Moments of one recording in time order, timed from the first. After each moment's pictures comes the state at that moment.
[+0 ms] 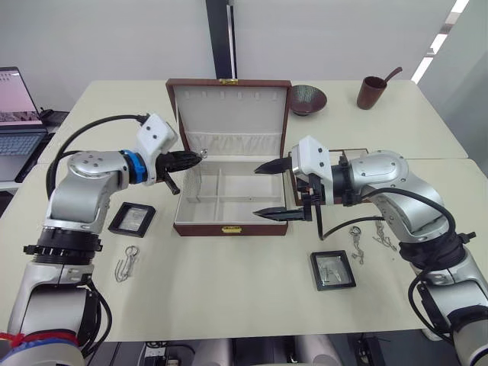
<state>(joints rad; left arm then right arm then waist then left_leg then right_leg) -0.68 0.79 -0.06 0.18 -0.25 0.45 -0.95 -0.77 -0.56 0.29 -0.24 0.35 0.56 1.08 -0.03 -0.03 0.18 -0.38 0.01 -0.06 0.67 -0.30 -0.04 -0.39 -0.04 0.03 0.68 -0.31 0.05</state>
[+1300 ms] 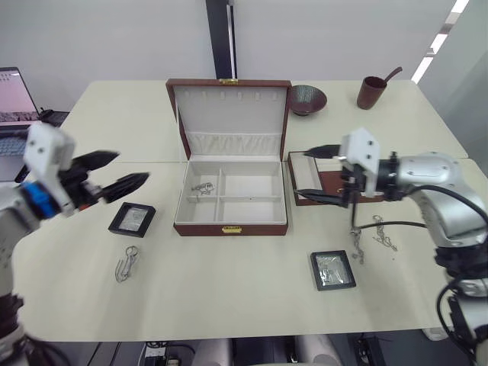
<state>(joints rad) -0.13 0.90 0.63 -0.22 -0.52 0.74 -0.94 -0.58 -0.77 0.06 -0.19 0.29 0.40 1.09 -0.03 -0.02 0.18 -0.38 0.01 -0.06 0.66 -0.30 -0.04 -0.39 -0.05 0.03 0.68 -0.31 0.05</state>
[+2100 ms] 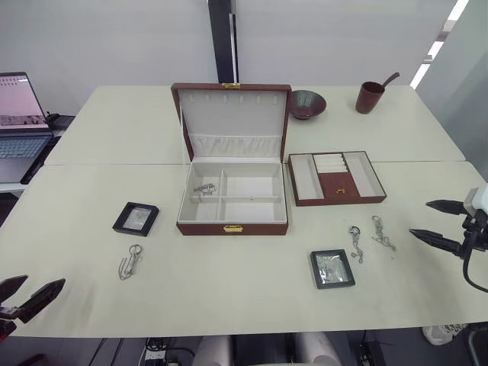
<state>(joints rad) 0.52 0.71 0.94 -0.08 -0.52 0.55 -0.99 -0.01 -1.02 -0.39 0.13 0.33 0.22 1.21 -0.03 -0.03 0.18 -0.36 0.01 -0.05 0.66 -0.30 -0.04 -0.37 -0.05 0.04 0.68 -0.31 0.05</state>
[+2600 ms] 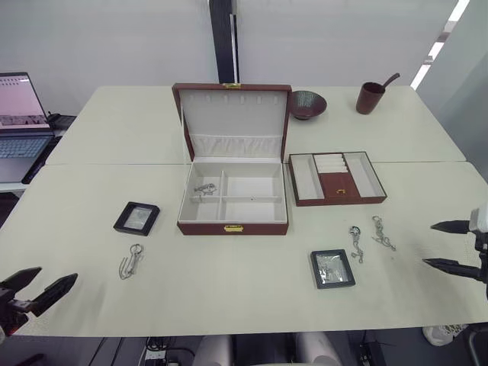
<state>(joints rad) 0.49 0.75 0.89 -0.08 -0.53 0.53 -0.99 0.15 -1.14 -0.41 0.10 0.31 0.14 1.36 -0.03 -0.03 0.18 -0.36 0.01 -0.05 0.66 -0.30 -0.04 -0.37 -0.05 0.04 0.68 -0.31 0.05</state>
